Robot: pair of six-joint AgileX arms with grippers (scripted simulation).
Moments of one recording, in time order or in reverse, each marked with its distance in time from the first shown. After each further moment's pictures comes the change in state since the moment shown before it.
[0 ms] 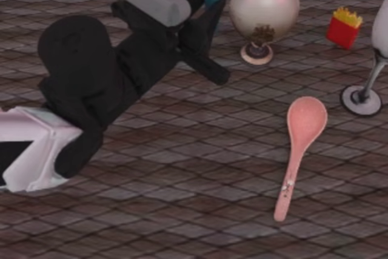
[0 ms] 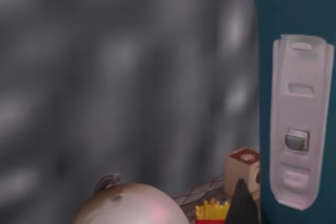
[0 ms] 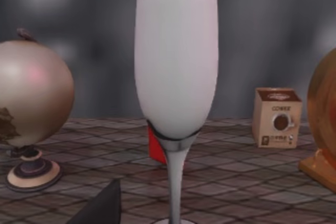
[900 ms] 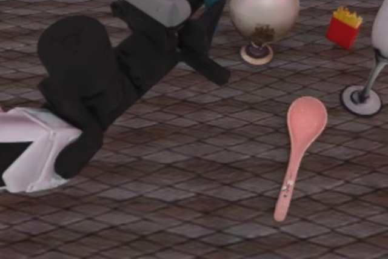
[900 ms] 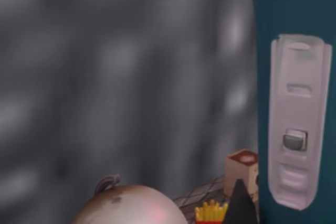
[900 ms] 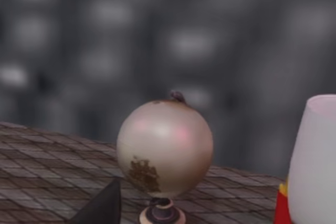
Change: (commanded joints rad) left arm -0.003 -0.004 -0.003 0.002 -0.003 -0.001; right arm 0.122 0.382 0.259 0.153 -0.205 -0.023
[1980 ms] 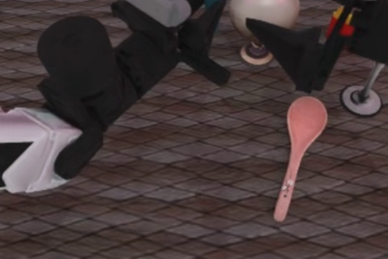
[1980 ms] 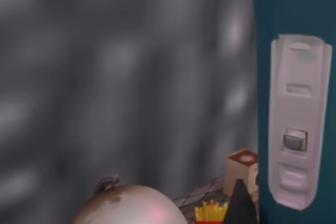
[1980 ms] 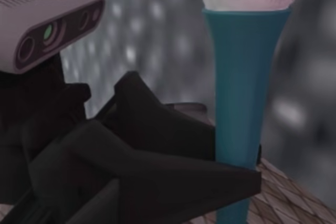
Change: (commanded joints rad) left arm 0.000 0.000 0.000 0.000 0.000 0.000; right arm 0.262 0.925 0.546 0.320 -0.440 -0.046
